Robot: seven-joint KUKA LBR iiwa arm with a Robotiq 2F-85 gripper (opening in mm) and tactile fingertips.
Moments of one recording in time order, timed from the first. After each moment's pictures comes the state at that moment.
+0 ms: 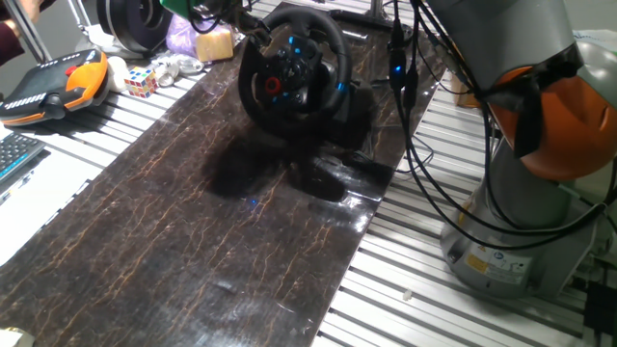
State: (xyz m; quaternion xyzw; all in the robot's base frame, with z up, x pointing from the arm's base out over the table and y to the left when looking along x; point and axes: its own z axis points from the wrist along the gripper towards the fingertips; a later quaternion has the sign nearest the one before) arm 0.613 -0.172 0.216 0.76 0.57 -0.23 0.21
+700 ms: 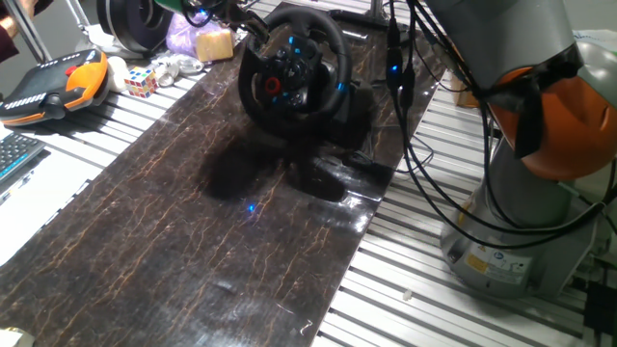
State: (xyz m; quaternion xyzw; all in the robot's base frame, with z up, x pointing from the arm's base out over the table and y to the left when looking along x) arm 0.617 -0.147 0.222 0.72 0.63 -0.23 0.18
